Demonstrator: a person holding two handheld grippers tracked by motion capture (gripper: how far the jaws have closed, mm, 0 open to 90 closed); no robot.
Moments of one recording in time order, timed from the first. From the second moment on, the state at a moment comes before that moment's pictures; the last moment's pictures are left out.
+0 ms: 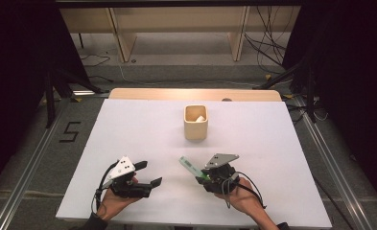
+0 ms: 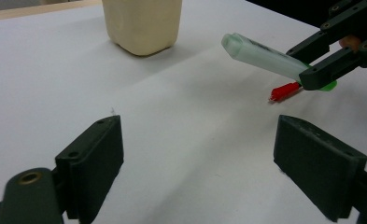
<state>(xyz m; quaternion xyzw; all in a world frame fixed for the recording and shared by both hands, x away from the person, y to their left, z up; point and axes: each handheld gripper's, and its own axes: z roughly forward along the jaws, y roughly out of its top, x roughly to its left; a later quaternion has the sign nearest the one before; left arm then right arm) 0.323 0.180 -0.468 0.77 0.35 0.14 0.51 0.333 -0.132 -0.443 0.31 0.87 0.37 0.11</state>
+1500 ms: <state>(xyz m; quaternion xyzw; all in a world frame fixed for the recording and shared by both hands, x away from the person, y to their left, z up) 0.353 0.194 -0.429 0.80 0.36 0.12 0.47 0.277 -0.109 -0.438 0.07 0.89 0.32 0.30</state>
